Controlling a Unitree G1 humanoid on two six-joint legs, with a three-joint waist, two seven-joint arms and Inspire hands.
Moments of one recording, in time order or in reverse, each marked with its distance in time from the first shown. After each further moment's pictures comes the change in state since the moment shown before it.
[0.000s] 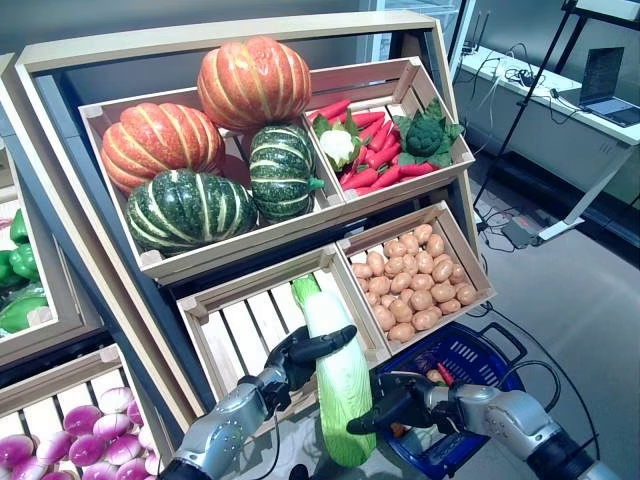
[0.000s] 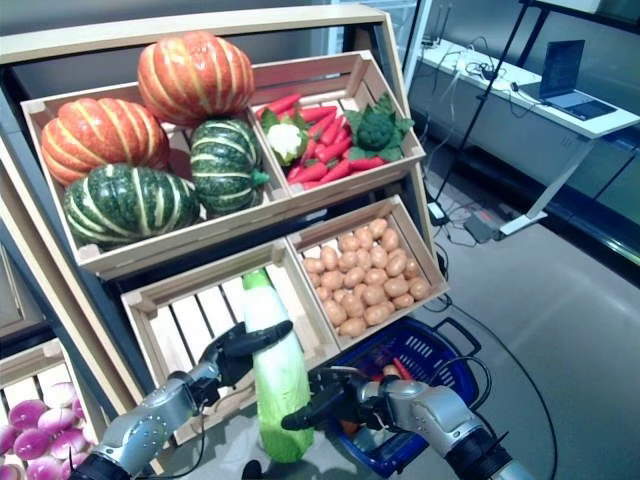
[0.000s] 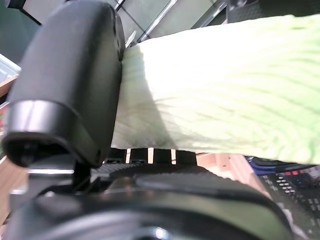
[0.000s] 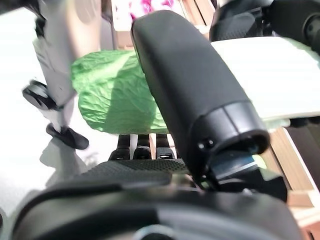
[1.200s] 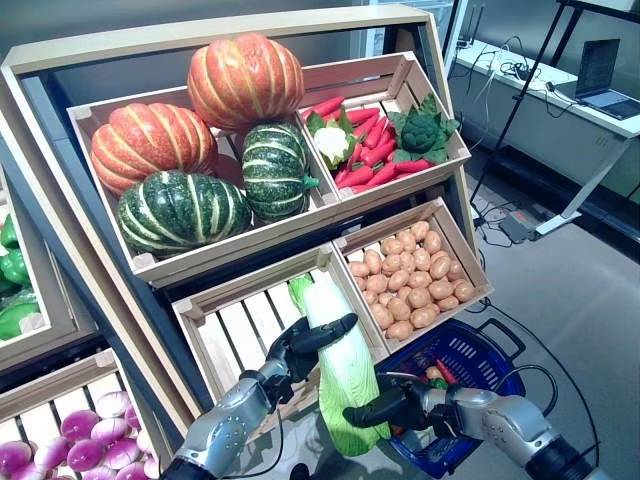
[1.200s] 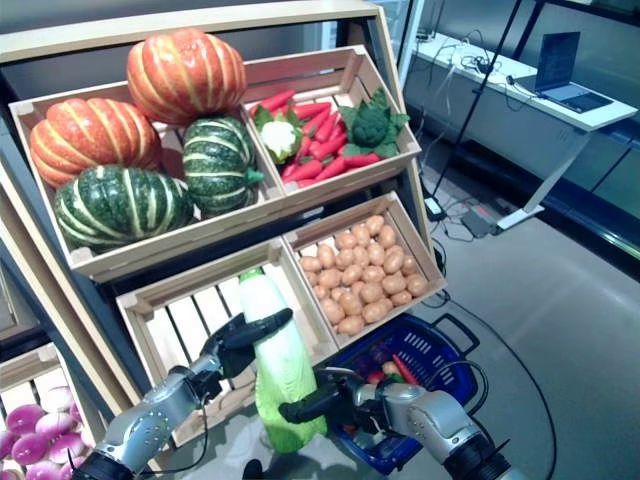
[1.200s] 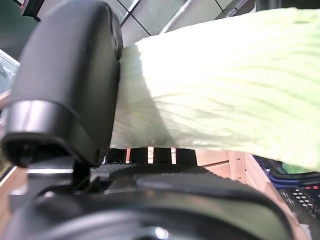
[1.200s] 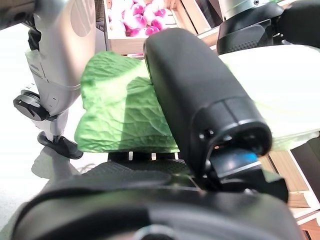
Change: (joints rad) left arm -0.001 -0.018 0.014 -0.043 -0.022 0.000 -0.003; right arm 0.016 0.002 -0.004 -0.013 0.008 0.002 0.062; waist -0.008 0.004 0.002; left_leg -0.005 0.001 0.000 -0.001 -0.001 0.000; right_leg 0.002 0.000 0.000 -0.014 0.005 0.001
